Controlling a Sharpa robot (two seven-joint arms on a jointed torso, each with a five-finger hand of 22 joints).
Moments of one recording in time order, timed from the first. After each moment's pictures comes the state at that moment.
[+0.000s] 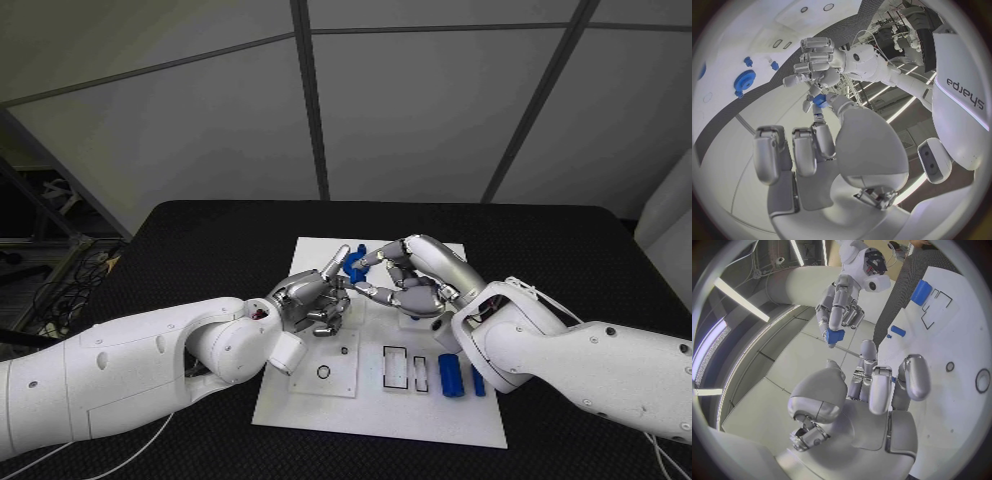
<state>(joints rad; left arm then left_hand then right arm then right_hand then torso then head) 1.02 -0.89 0.02 1.66 0.01 -0.14 0.14 0.96 0.27 -0.38 0.29 0.05 1.05 0.13 0.15 0.12 1.19 0.05 0.92 0.72 1.47 -0.01 1.50 1.31 0.06 1.32 0.10 1.38 1.20 1.19 -0.72 -0.10 1.69 -1.21 -0.67 0.19 1.33 -0.09 0.33 0.11 0.36 1.09 0.13 0.10 0.11 1.43 0.03 1.34 1.31 1.47 -0.03 1.52 1.31 0.02 1.47 0.09 1.54 1.31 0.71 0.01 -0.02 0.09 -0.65</state>
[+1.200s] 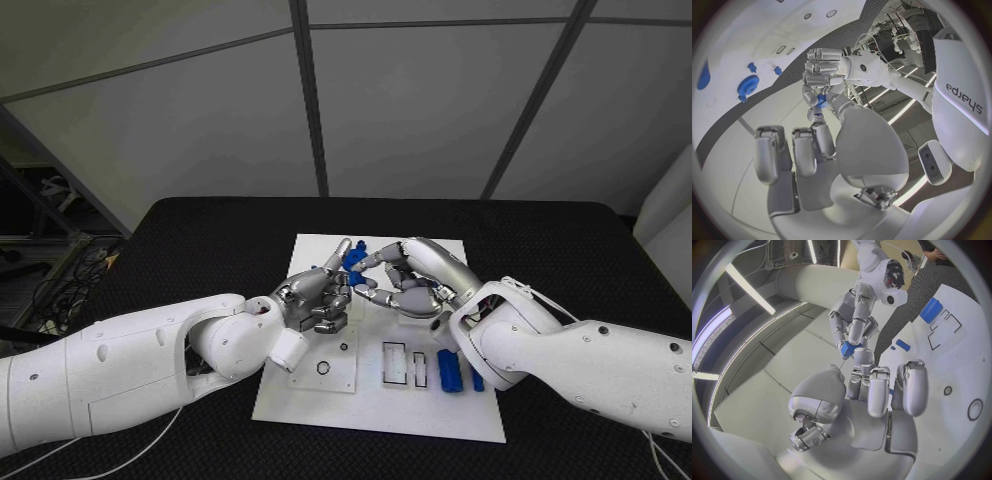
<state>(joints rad) 1.02 -0.89 0.02 1.66 0.09 -0.07 0.15 0.89 0.29 -0.33 0.29 0.05 1.12 0.08 0.21 0.23 1.27 0.01 1.00 0.83 1.47 -0.03 1.56 1.31 0.06 1.41 0.07 1.46 1.31 1.17 -0.71 -0.10 1.67 -1.23 -0.65 0.19 1.33 -0.09 0.33 0.11 0.36 1.09 0.13 0.10 0.11 1.43 0.03 1.34 1.31 1.47 -0.03 1.52 1.31 0.02 1.47 0.09 1.54 1.31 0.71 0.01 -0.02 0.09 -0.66</state>
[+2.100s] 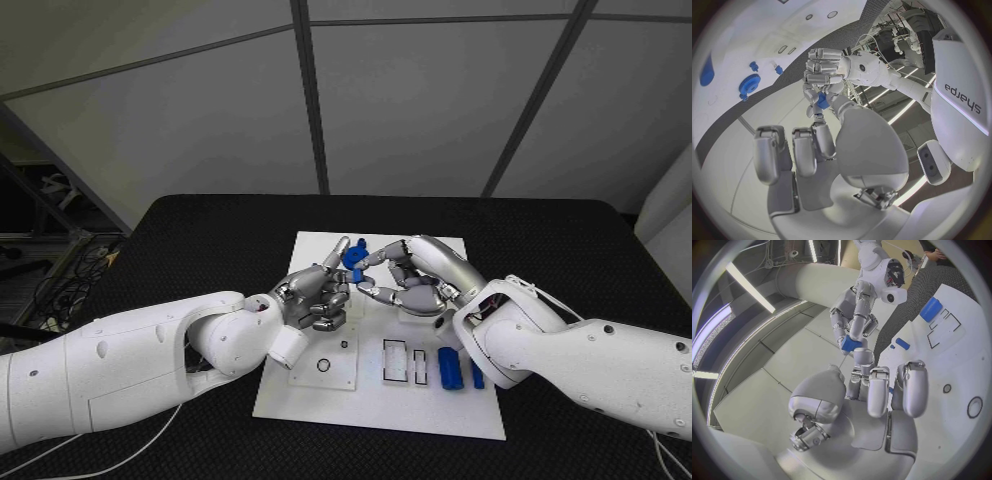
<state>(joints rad) 1.02 -0.89 0.02 1.66 0.10 -0.06 0.14 0.88 0.30 -0.30 0.29 0.05 1.13 0.08 0.22 0.25 1.28 0.01 1.01 0.84 1.47 -0.04 1.56 1.31 0.06 1.42 0.07 1.47 1.31 1.17 -0.72 -0.10 1.67 -1.23 -0.66 0.20 1.33 -0.09 0.33 0.11 0.36 1.09 0.13 0.10 0.11 1.43 0.03 1.34 1.31 1.47 -0.03 1.52 1.31 0.02 1.47 0.09 1.54 1.31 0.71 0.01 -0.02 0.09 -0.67</state>
